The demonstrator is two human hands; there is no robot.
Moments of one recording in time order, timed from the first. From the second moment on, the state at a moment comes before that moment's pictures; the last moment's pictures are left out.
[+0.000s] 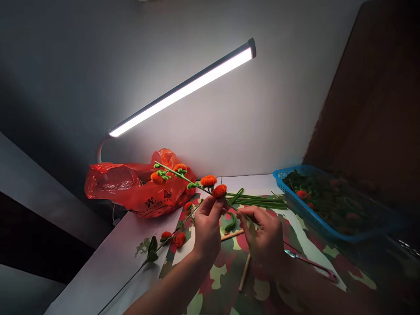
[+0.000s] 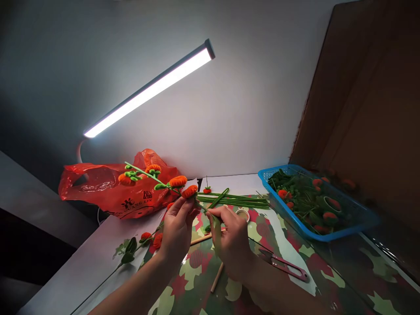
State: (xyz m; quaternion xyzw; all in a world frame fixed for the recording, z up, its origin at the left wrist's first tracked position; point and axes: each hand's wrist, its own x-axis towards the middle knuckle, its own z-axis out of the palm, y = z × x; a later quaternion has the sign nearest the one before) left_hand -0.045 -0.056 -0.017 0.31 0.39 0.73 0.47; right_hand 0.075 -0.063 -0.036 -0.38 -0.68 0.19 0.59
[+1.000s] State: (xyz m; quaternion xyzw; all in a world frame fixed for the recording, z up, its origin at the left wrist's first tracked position) left_hand -0.056 -0.047 -0.007 0.33 0.38 0.71 0.49; right_hand 0.079 -0.060 -0.024 -0.41 -0.63 0.36 0.55
